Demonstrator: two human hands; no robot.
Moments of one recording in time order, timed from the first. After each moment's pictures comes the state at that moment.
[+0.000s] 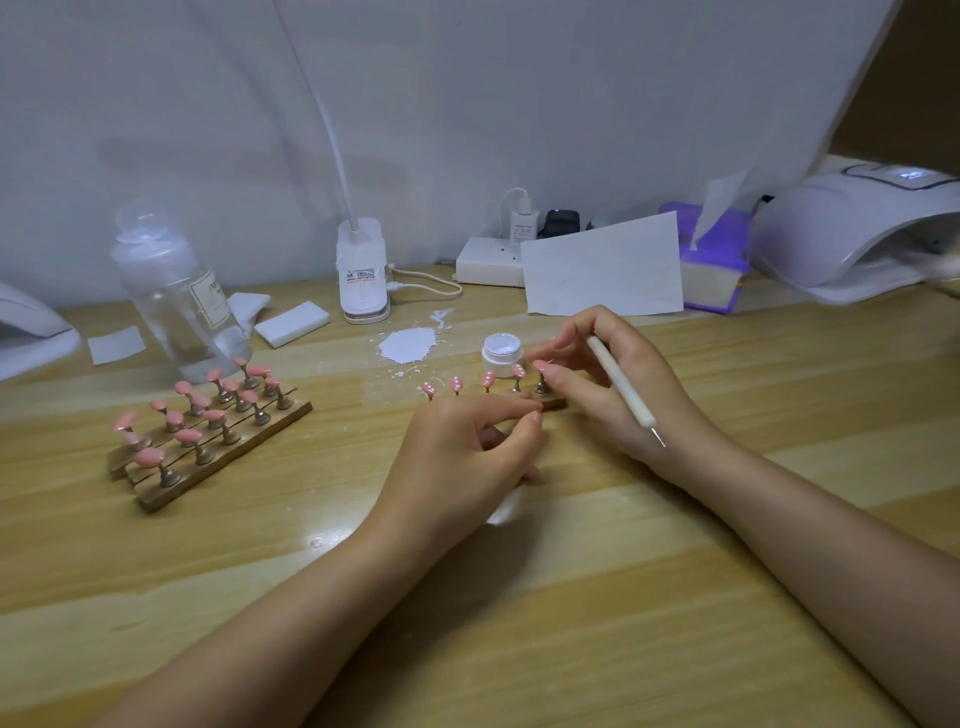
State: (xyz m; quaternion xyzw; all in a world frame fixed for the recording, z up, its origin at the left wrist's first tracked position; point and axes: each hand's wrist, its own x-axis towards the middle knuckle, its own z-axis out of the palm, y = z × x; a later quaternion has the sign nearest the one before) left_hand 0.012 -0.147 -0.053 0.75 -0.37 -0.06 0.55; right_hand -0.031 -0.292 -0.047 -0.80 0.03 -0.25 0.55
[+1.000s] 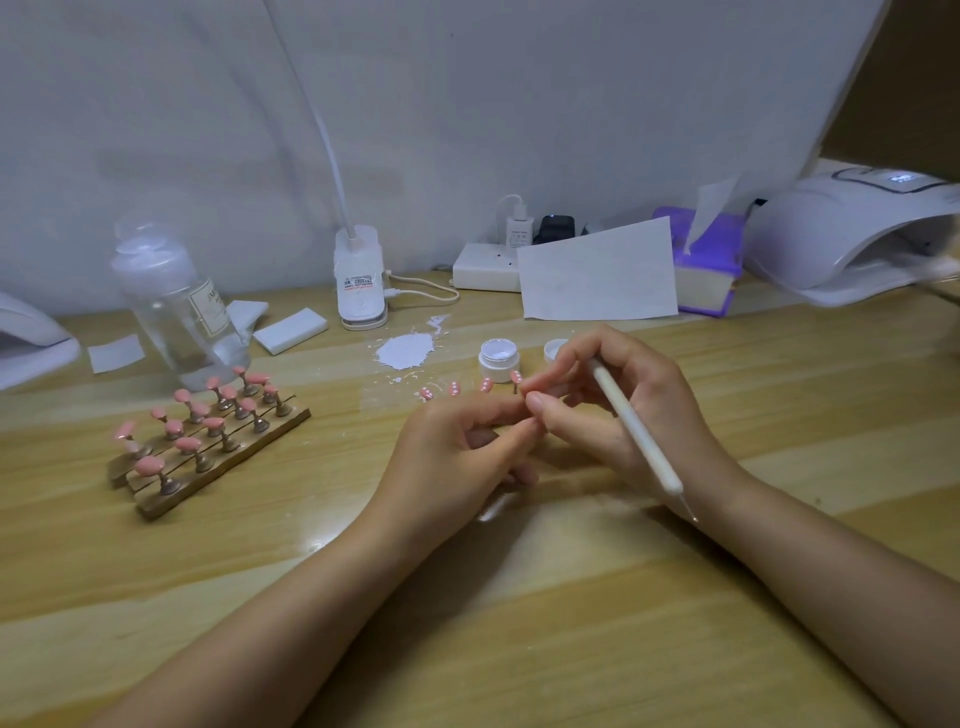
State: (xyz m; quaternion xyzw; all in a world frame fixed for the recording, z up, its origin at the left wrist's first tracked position) left_hand 0.012 -0.143 -0.045 0.70 -0.40 -0.12 0.58; right_hand -0.053 -0.278 -0.041 -0.78 -0.03 -0.30 0.55
